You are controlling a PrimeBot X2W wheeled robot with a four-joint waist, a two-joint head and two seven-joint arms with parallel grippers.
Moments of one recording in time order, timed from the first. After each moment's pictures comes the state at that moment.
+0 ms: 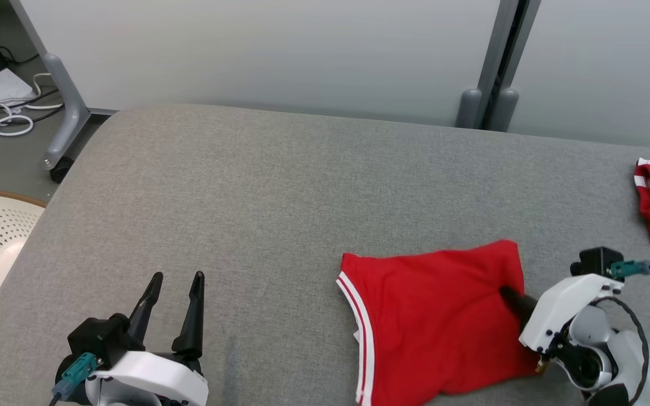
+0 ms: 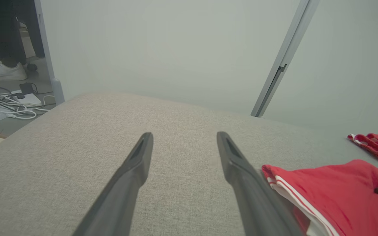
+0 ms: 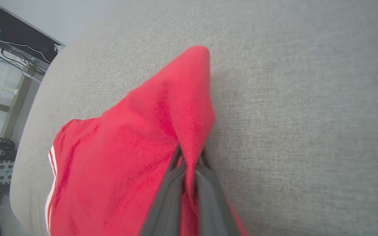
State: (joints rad) left arm -0.09 0.26 -0.37 0.24 -0.61 0.09 -0.26; right arm -0.38 -0.14 0.14 0.70 0.73 0.13 0.37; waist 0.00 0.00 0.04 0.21
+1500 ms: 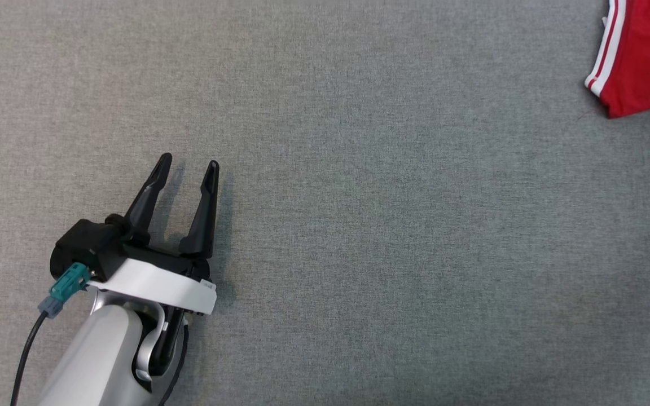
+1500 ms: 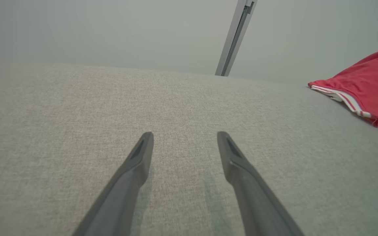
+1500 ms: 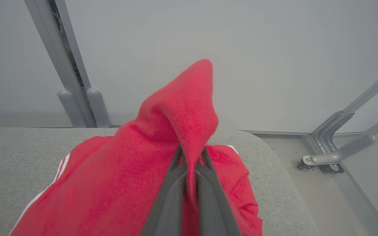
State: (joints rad) left arm -0.34 0.24 -0.34 0.19 -0.50 0.00 -0.26; right arm -1.14 -0.53 0.03 0.93 0.22 0.13 0.11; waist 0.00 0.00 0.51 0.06
